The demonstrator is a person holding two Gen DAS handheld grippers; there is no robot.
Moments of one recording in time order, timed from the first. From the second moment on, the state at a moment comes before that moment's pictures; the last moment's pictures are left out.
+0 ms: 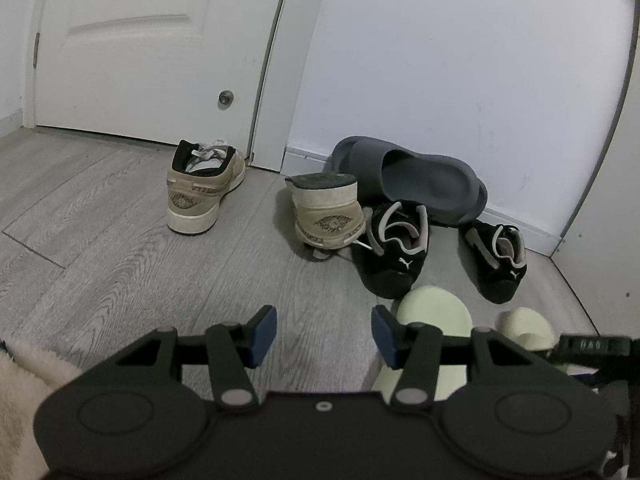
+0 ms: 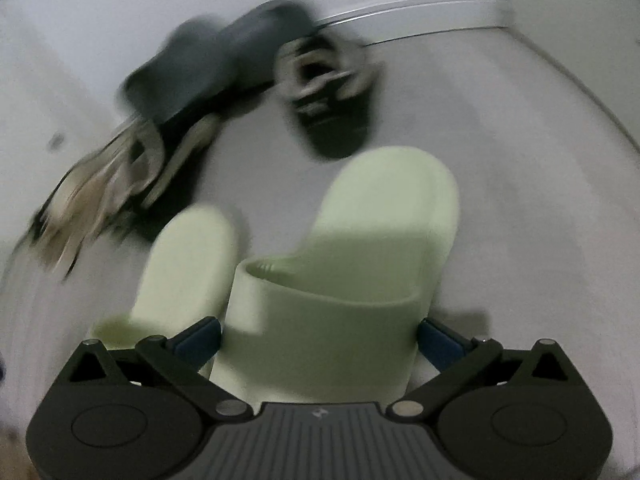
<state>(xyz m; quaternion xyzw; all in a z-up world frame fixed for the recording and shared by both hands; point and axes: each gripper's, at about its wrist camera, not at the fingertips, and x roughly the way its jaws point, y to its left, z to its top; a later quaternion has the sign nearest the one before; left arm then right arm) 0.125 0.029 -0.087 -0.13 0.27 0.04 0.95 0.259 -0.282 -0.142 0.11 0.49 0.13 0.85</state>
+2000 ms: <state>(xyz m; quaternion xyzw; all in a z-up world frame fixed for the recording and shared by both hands) 0.093 0.150 -0.067 -0.32 0.18 0.06 0.93 0.120 -0.080 -0.150 -0.16 0.39 0.26 0.87</state>
